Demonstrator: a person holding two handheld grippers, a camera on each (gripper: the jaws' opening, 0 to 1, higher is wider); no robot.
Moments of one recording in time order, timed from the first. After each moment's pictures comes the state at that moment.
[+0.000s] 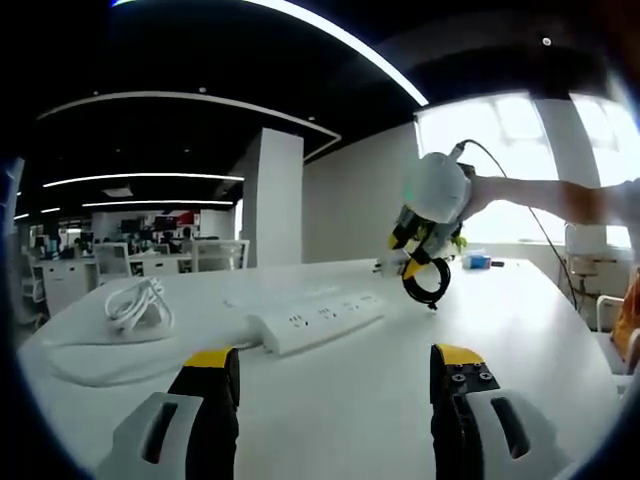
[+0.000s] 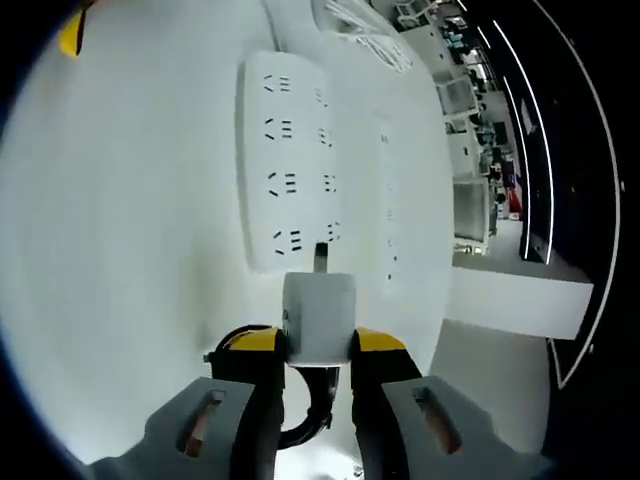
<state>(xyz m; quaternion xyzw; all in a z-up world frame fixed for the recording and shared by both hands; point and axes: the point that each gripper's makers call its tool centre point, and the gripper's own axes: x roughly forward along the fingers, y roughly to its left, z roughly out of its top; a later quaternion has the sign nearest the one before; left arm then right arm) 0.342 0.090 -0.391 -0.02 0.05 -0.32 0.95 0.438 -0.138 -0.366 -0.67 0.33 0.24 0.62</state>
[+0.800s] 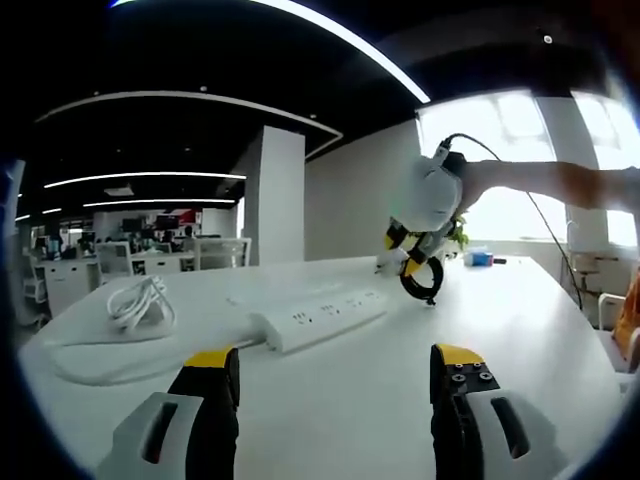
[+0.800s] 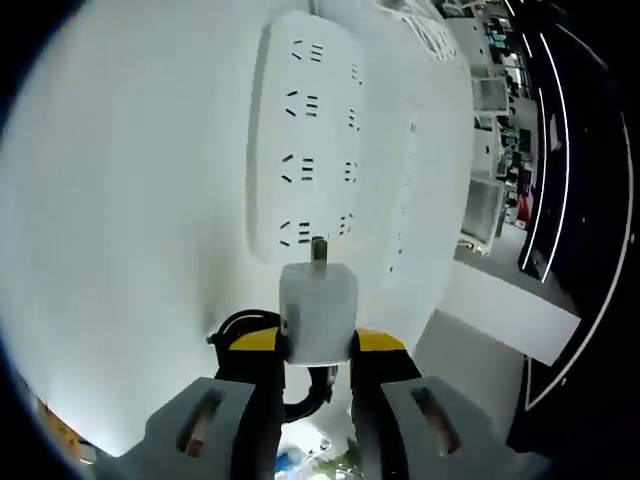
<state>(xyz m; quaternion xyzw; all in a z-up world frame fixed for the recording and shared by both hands) 0.344 0.091 -0.394 -0.01 0.06 -0.32 0.95 0.457 -0.137 -0.372 -0.73 0.37 0.21 0.54</state>
